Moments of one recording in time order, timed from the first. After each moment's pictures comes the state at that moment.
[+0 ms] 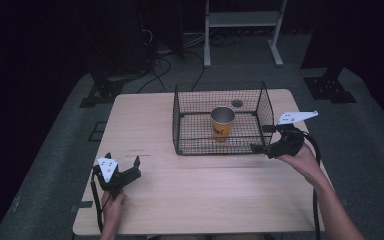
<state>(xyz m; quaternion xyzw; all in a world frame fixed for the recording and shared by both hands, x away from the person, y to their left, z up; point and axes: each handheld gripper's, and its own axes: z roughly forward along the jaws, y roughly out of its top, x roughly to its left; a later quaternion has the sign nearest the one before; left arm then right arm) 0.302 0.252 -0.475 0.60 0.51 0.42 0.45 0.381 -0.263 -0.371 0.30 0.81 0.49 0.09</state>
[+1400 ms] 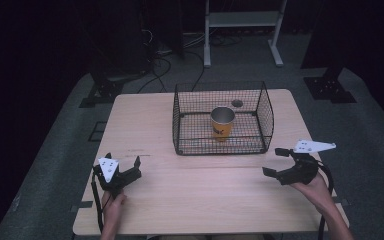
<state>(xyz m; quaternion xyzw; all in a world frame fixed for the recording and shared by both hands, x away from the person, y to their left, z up) 0.302 0.251 -0.475 0.60 0.51 0.42 0.45 0.322 -0.297 -0.419 0.33 0.79 0.51 0.10</state>
